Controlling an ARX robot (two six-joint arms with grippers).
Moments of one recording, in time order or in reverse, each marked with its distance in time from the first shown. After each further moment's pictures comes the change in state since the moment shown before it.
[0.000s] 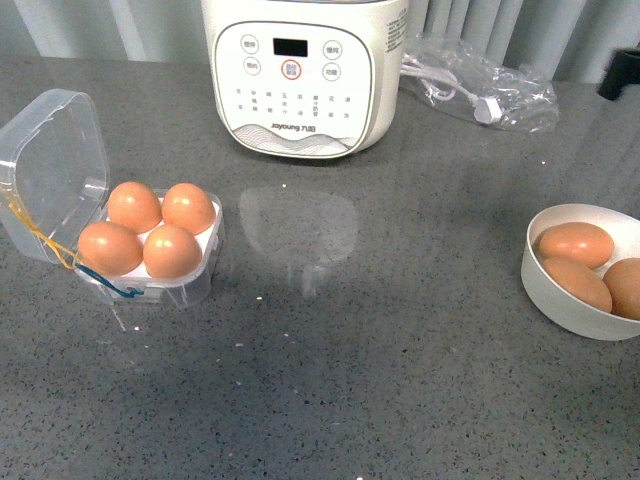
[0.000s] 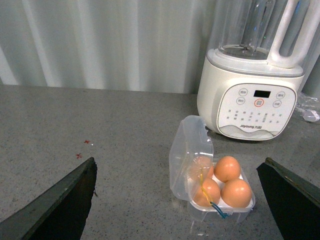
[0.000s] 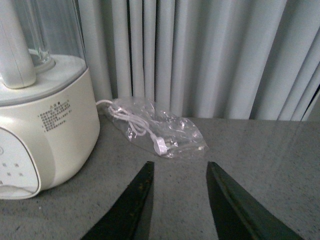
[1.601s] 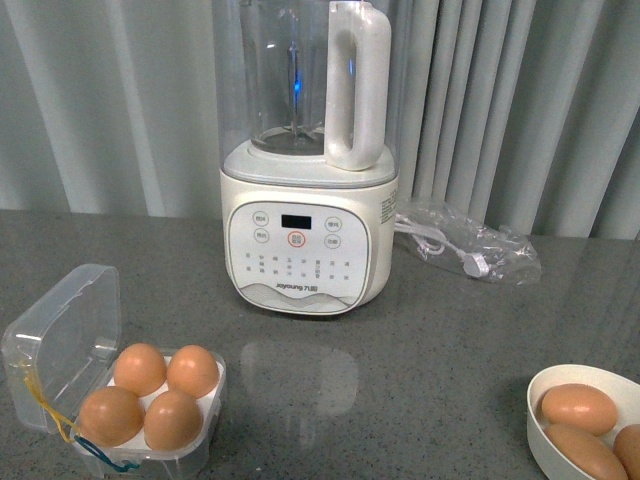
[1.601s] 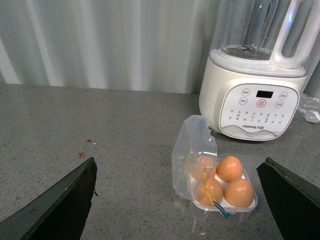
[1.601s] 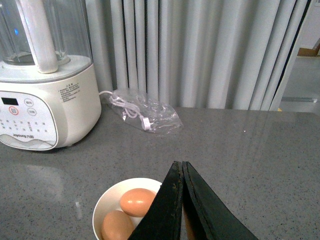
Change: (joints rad) left arm 0.000 0.000 0.000 0.000 -0.001 0.000; right arm -0.306 -1.242 -0.365 -0.862 -0.318 0.000
